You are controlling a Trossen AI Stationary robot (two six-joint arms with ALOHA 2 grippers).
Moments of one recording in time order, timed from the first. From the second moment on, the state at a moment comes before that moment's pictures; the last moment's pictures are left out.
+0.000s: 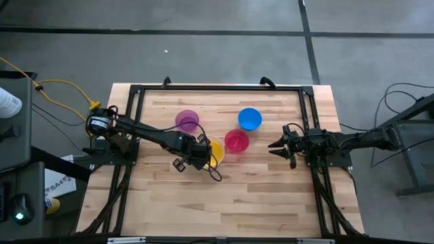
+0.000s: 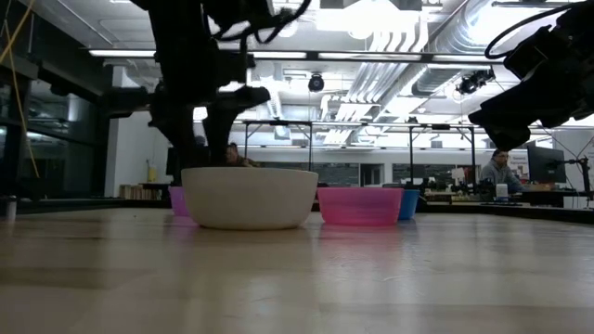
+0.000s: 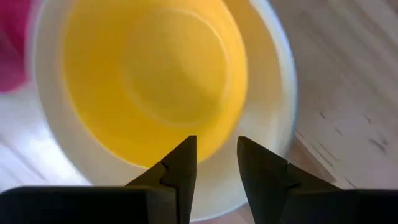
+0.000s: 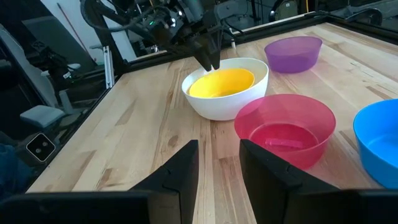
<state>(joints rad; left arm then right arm) -0.16 1.68 1.18 -0.78 -0.22 0.66 0.04 0.23 0.01 0.03 -0.03 0.26</state>
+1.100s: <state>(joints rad) 0.11 1.58 1.12 -0.89 -0.28 0.09 0.04 0.23 0.01 0.03 -0.03 0.26</state>
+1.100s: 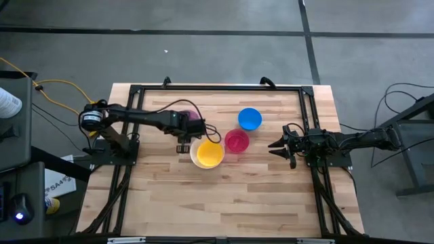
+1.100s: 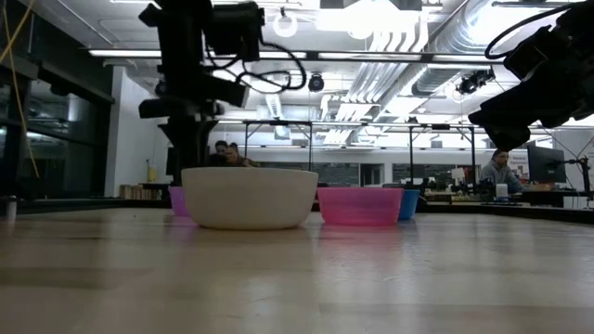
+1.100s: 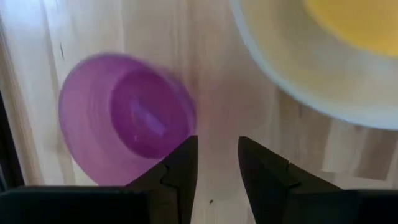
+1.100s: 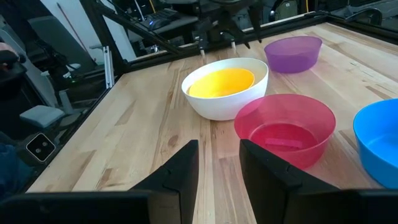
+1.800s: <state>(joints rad) 0.18 1.58 1.06 -0.86 -0.19 0.22 0.04 0.23 0.01 0.03 -0.03 0.26</state>
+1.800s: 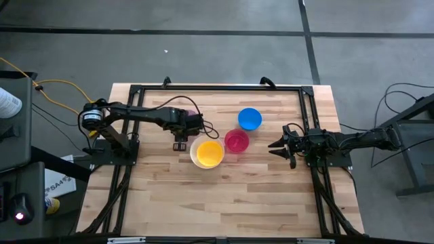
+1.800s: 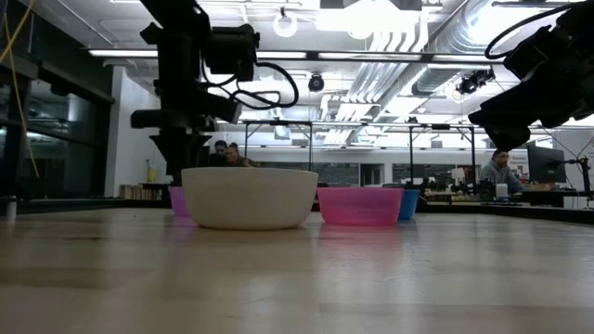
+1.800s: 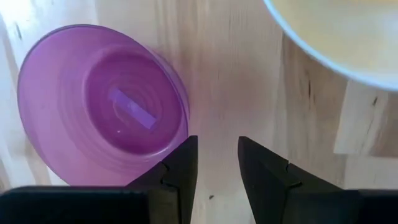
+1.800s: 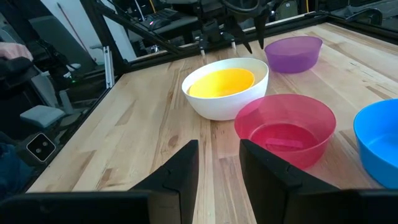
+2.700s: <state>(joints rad) 0.27 1.58 1.04 -0.82 -0.14 0.29 0.04 0.23 0.01 0.03 -0.03 0.26</state>
